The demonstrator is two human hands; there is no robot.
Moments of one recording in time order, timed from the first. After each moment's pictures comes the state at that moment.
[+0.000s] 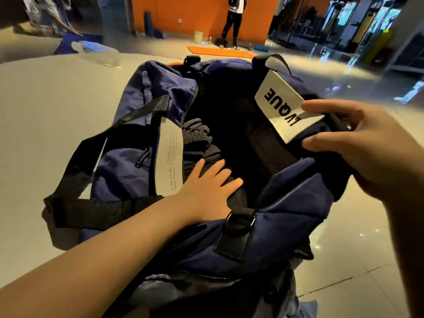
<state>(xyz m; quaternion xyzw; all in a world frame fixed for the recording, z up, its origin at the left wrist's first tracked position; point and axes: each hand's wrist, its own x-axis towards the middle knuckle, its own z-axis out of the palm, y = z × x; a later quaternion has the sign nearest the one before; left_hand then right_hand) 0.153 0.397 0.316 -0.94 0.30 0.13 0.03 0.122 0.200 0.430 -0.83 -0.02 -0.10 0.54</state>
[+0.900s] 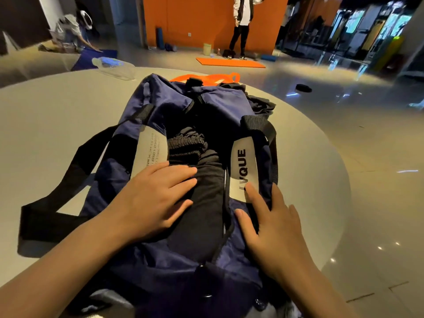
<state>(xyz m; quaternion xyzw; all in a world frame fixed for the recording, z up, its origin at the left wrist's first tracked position) 0.128 0.508 0.314 -0.93 0.32 -0.18 -0.02 0.090 0.270 0.295 -0.98 -0.04 -0.05 0.20</state>
